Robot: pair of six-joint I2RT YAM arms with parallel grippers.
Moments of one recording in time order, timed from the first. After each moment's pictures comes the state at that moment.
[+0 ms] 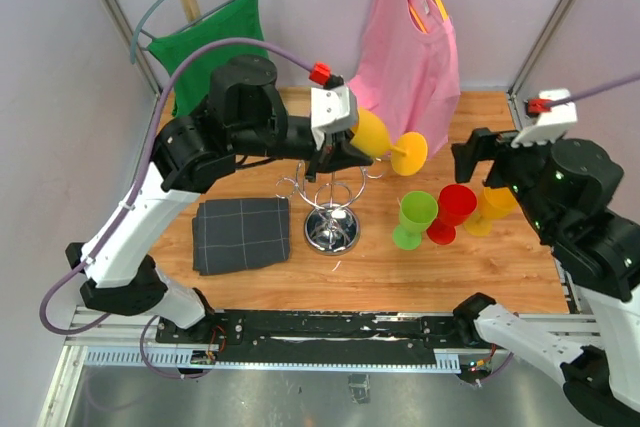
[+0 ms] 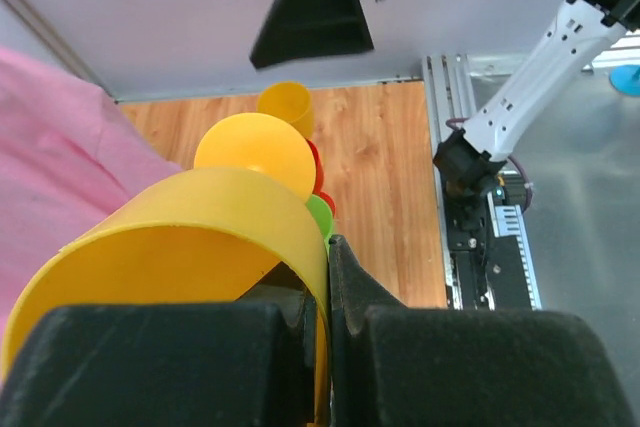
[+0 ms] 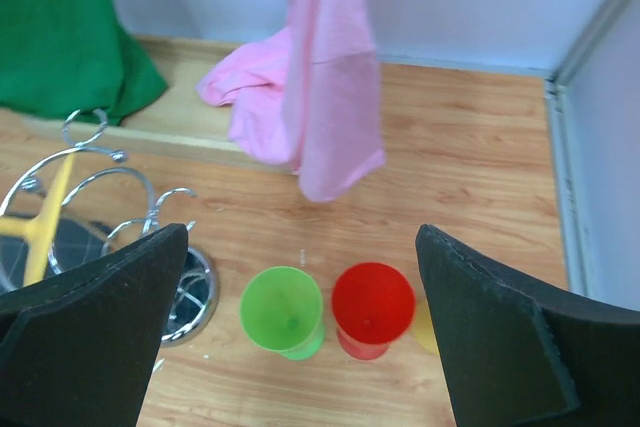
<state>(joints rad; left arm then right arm) -0.91 1.50 2.14 -0.86 0.55 0.27 0.58 0.88 1.59 -0.92 0.35 0.12</state>
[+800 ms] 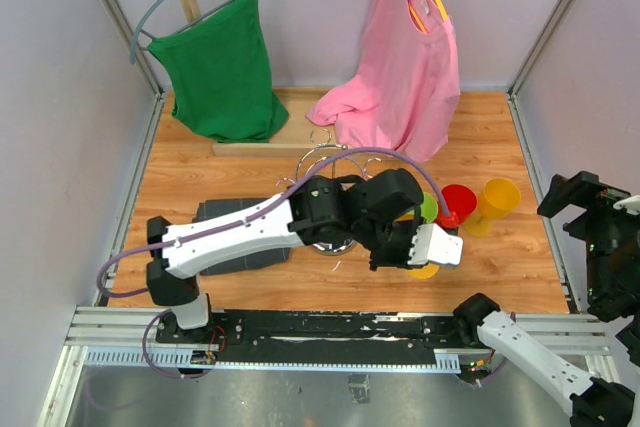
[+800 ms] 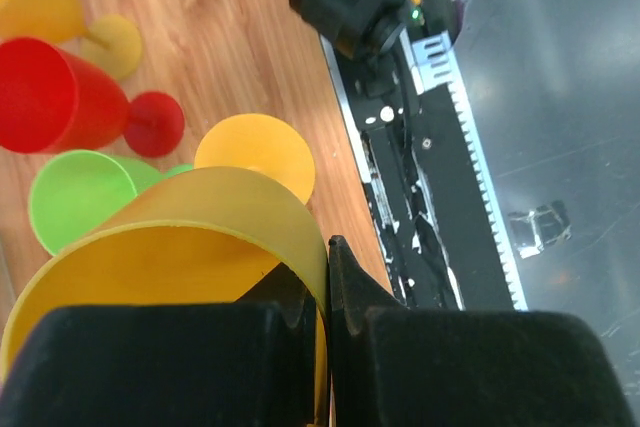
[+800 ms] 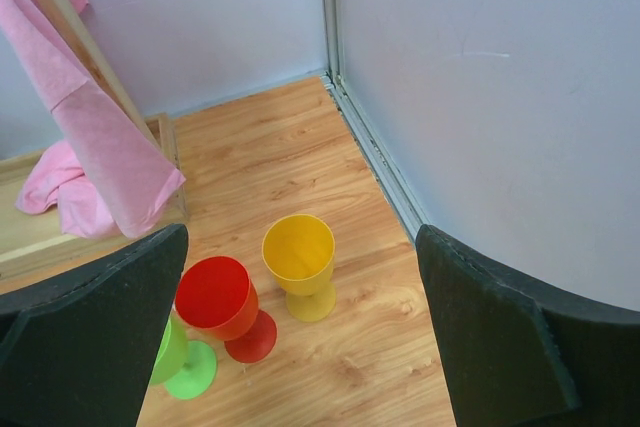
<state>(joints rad) -1.34 1.69 1.93 -0.94 0.32 0.41 0.58 0.60 1.58 -1.09 0.91 0.18</state>
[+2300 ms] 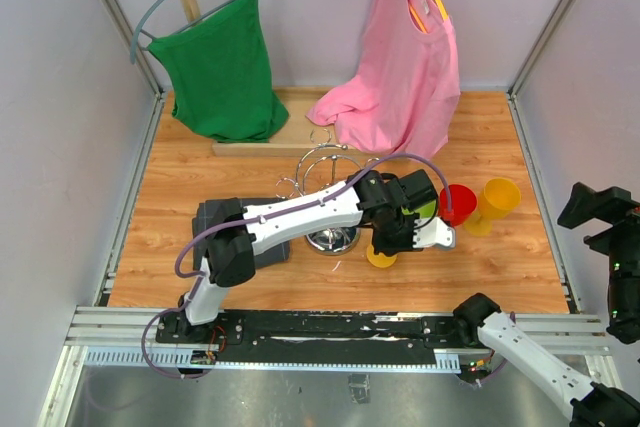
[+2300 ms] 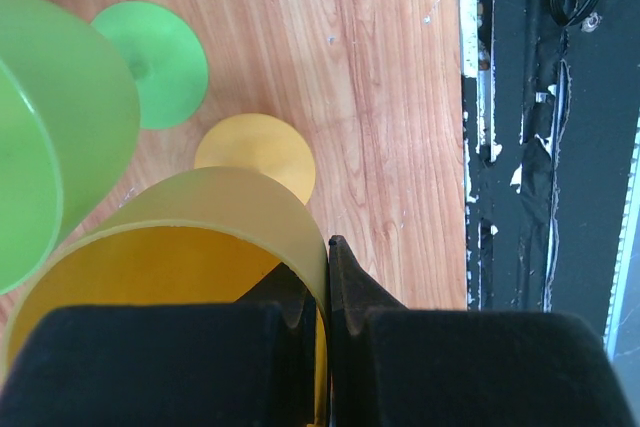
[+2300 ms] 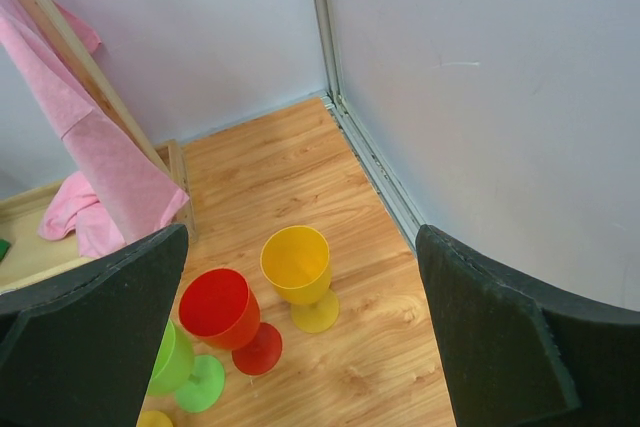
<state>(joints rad) -1.19 2.04 1.94 -1.06 0.26 0.48 0.58 0.54 1.62 -1.10 0.93 0.18</state>
